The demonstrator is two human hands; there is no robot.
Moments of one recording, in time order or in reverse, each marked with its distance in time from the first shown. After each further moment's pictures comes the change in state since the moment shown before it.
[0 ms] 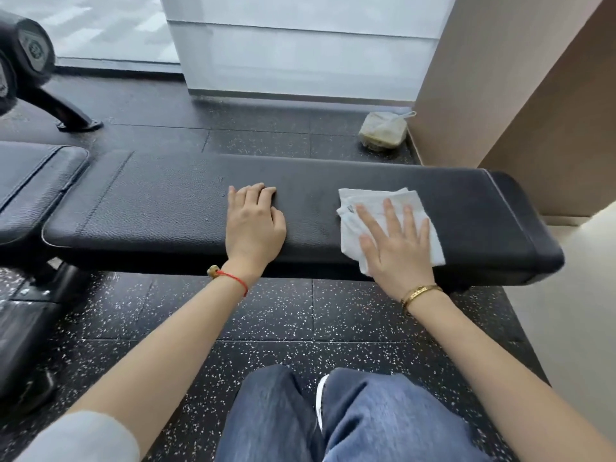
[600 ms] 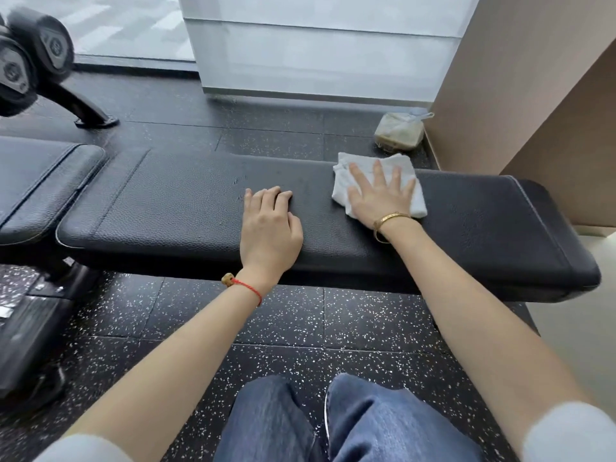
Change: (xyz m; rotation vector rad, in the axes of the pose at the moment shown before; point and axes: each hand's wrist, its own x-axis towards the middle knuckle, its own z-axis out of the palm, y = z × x) left_hand 0.000 -0.001 0.001 0.016 0.022 0.003; right_hand 0.128 -0.042 -0.003 0.044 -0.208 0.084
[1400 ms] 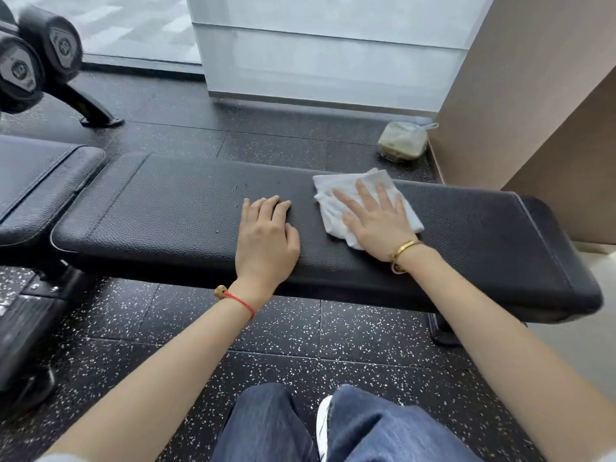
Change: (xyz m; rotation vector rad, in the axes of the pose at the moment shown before) left_hand 0.000 0.000 0.000 0.001 -0.007 -0.015; right_hand -0.013 0.019 0.006 -0.038 0.028 -0.310
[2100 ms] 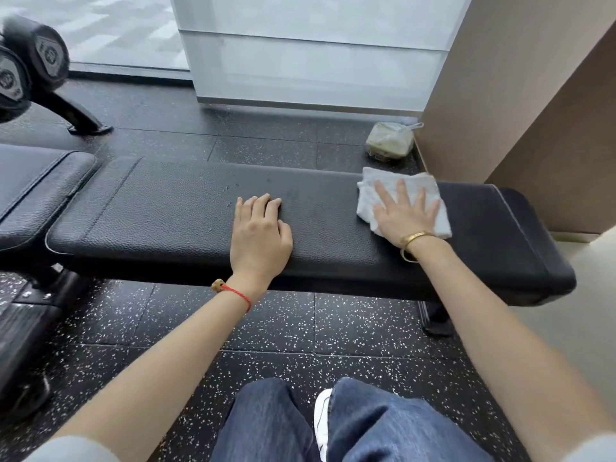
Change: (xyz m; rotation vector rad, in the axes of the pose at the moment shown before) left_hand 0.000 0.003 -0.001 0.033 -0.019 0.005; right_hand -0.021 0.034 -0.016 0.085 -0.075 0.406
